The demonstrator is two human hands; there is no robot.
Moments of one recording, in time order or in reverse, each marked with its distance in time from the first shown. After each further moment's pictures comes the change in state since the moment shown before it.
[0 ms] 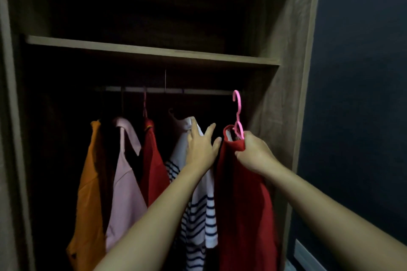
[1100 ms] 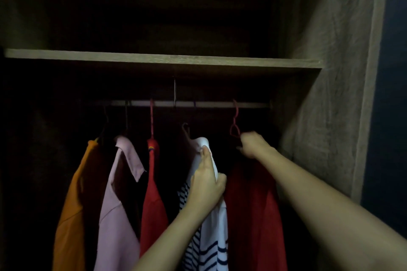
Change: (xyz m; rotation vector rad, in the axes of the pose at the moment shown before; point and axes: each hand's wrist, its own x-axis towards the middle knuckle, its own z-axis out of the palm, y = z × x) left_hand 0.027 -0.027 0.031 -0.168 0.033 -0.116; right_hand 0.204 0.008 0.066 -0.476 -0.195 -0.222
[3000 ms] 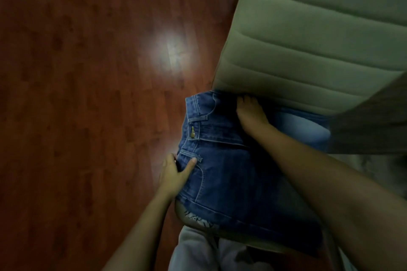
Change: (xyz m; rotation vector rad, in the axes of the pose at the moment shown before) left_hand -1.001 -0.289 -0.150 -0.123 0.814 -1.985; right_hand -0.772 -0.623 0.548 0.010 -0.754 -1.501
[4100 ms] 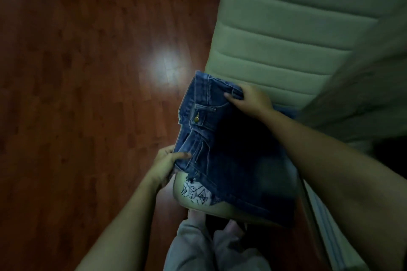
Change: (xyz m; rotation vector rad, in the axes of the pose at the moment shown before) left_hand -0.085 0.063 -0.047 -0.609 -0.334 0.015; right_hand -0.084 0.018 -0.110 0.385 0.211 -0.039
